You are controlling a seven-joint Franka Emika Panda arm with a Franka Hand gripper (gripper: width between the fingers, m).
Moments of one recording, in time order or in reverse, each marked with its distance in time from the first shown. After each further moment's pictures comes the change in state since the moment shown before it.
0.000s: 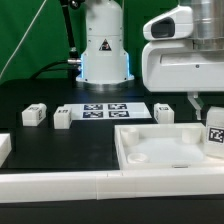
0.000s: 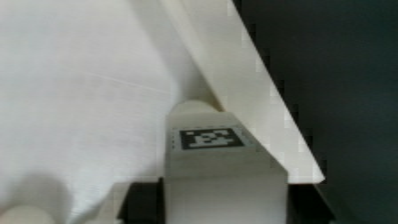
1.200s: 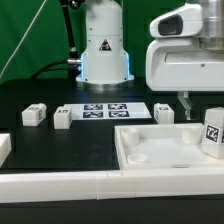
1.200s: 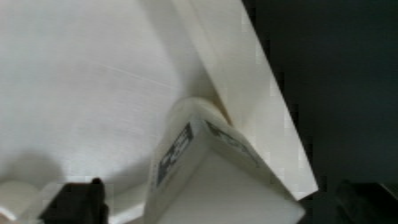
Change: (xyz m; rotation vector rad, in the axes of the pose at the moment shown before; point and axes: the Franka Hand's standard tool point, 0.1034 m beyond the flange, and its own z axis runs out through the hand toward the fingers) arm -0.003 -0.002 0.002 -0.067 0.049 -0.369
